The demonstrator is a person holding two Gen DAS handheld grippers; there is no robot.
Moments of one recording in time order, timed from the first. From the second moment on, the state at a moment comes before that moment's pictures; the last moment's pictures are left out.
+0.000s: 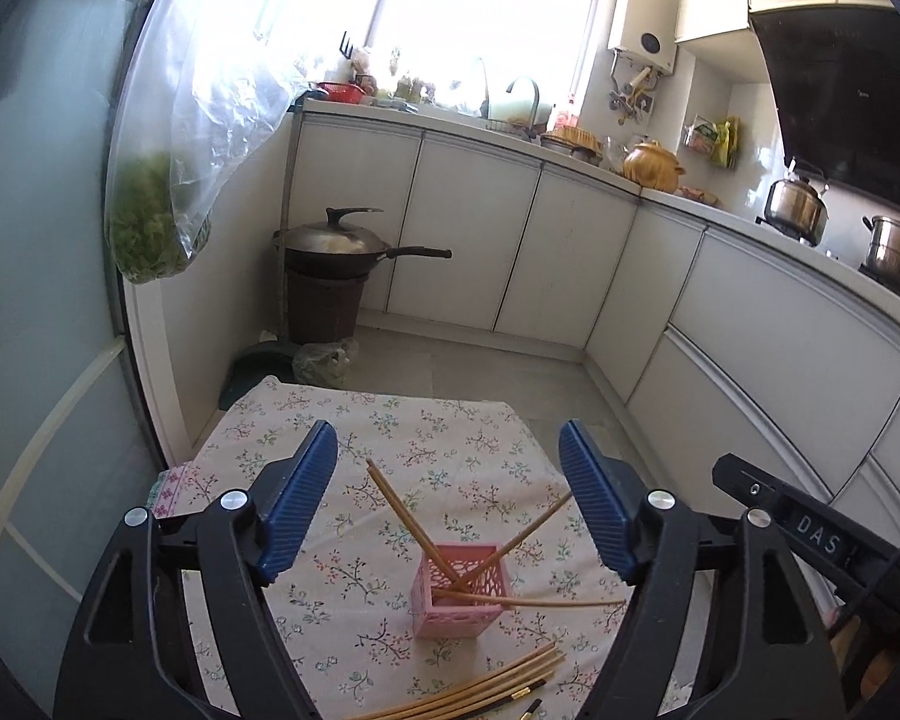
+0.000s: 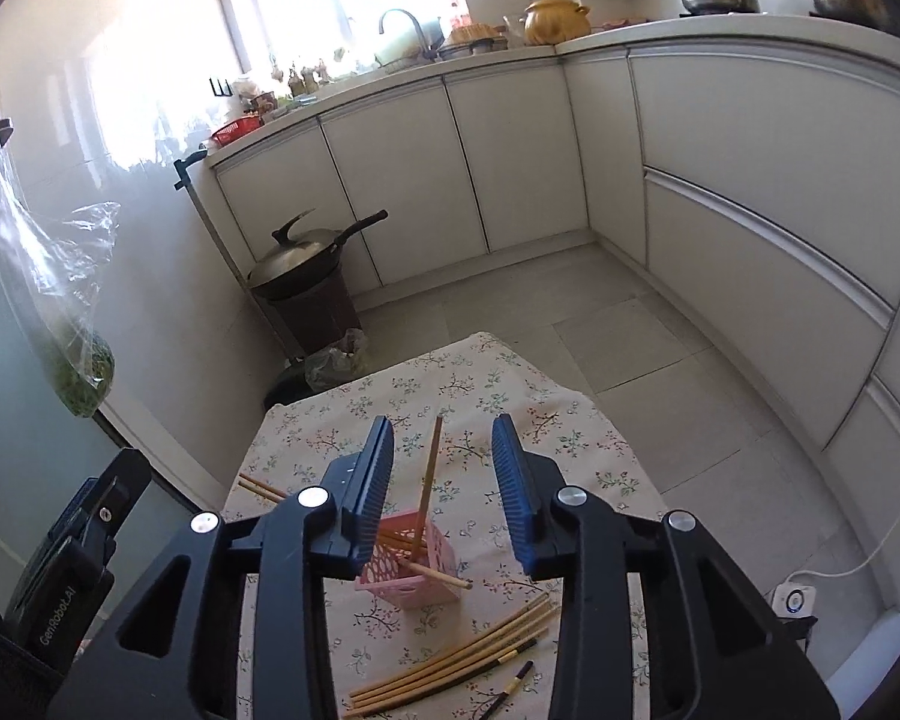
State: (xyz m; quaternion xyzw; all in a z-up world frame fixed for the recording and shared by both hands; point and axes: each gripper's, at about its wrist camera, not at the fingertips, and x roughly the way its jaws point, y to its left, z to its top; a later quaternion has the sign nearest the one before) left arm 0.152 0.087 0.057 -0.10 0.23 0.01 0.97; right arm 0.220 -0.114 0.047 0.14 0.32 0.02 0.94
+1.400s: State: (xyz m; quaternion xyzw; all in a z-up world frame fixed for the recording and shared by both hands) left arm 0.137 0.031 -0.084 0.00 0.50 -0.10 0.86; right arm 0.036 -0.173 -0.098 0.10 0.45 -0.02 0.89
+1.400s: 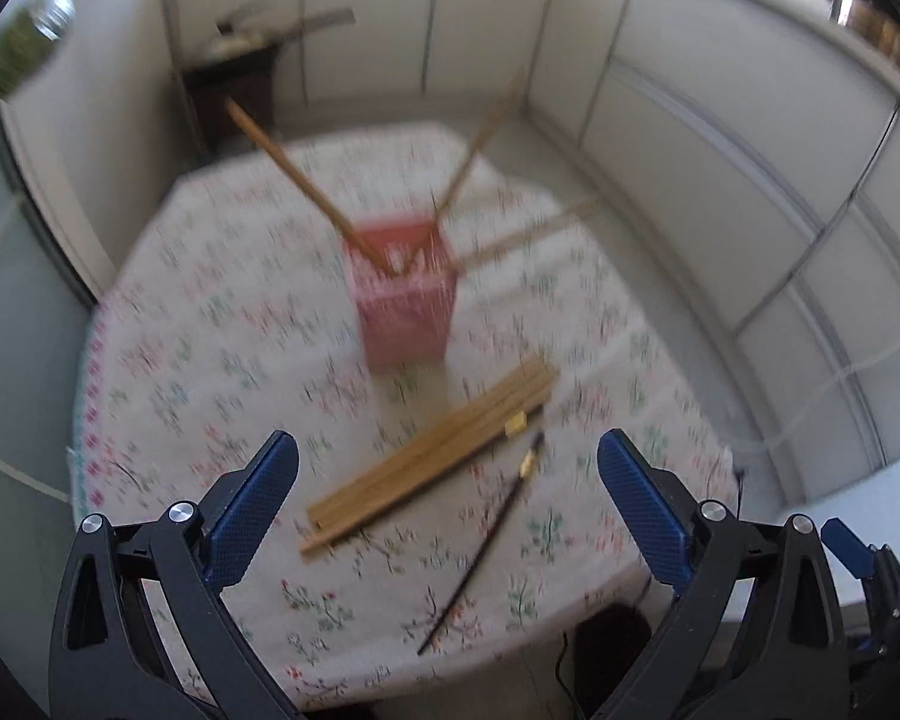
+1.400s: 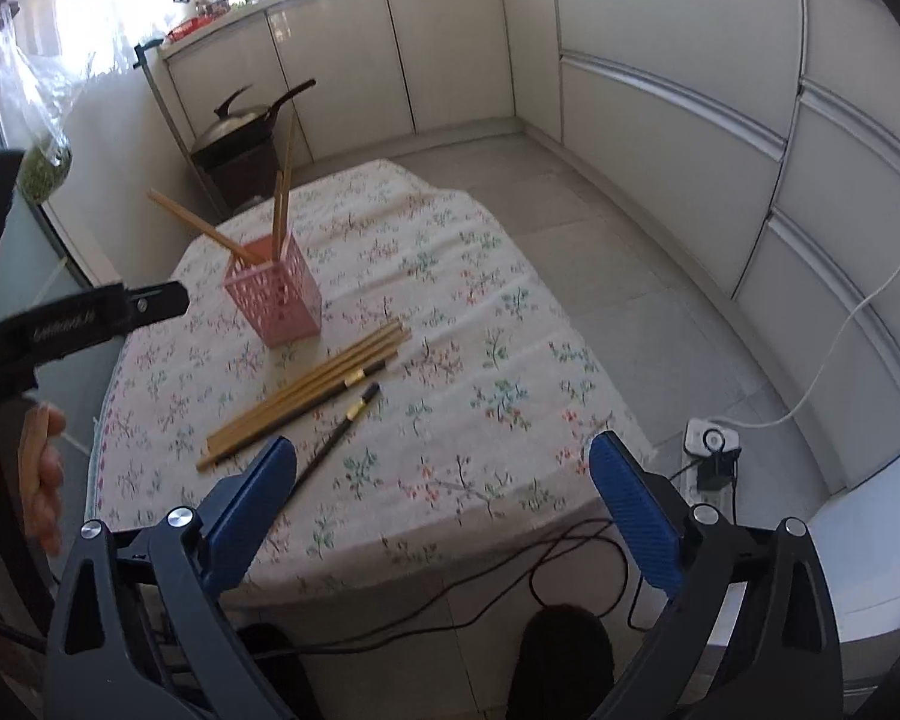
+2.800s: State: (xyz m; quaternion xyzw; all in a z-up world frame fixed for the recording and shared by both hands) left arm 0.181 -0.071 -0.223 0.14 0.60 -0.17 0.77; right arm 0.043 -0.215 -0.159 0.24 0.56 -0.01 0.79
